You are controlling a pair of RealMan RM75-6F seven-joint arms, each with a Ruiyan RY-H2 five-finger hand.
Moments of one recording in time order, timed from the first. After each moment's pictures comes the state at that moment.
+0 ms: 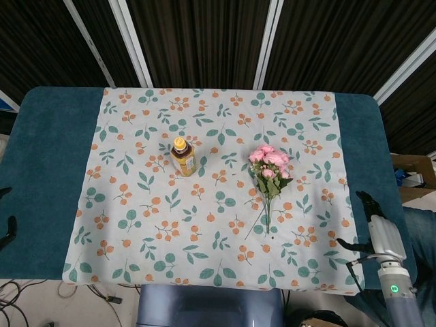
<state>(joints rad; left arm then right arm) -0.04 -1.09 -0.11 -1.71 1.36 1.54 0.08 0.17 -1.12 0.18 -1.89 -1.13 1.21 0.02</state>
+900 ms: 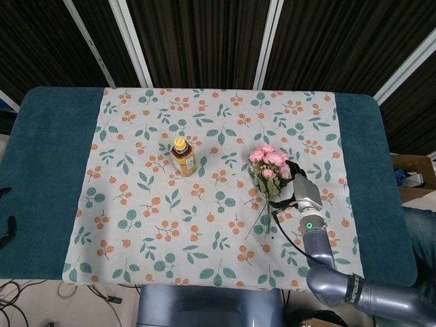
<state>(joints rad) -0.05 -1.08 -0.12 -1.71 1.34 1.52 0.08 0.72 -1.48 0.41 -1.81 -0.32 1.22 -0.42</state>
